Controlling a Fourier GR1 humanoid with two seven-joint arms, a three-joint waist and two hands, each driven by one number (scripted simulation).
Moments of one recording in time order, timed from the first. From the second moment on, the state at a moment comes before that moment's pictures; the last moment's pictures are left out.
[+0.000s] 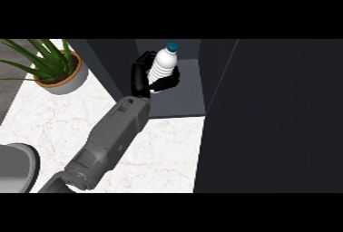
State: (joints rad) left arm -0.98 0.00 -0.27 -0.36 0.54 0.64 -0.58; right arm 0.29 -0.29 0.46 -2.49 0.00 -0.13 0.17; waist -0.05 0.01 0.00
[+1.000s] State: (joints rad) left arm -1.11 0.01 -0.19 -0.14 0.54 0.60 -0.67; right arm 0.32 -0.28 0.42 -2.48 -0.02 -0.07 0.11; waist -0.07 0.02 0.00
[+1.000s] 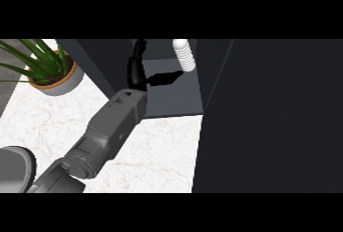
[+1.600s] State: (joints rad) left arm -1.15 0.00 -0.18 -0.16 0.53 0.44 -0.71; right arm 0.36 -0.27 0.43 -2.48 -0.03 -0.05 0.10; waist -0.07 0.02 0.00
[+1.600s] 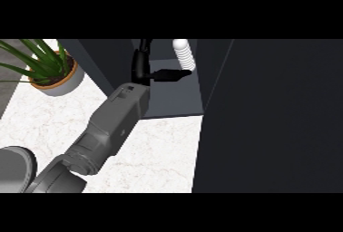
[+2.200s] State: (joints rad) left arm -1.06 0.00 -0.23 -0.38 0.62 0.24 -0.66; right arm 0.36 -0.27 0.42 -2.48 -0.02 -0.06 0.12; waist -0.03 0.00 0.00
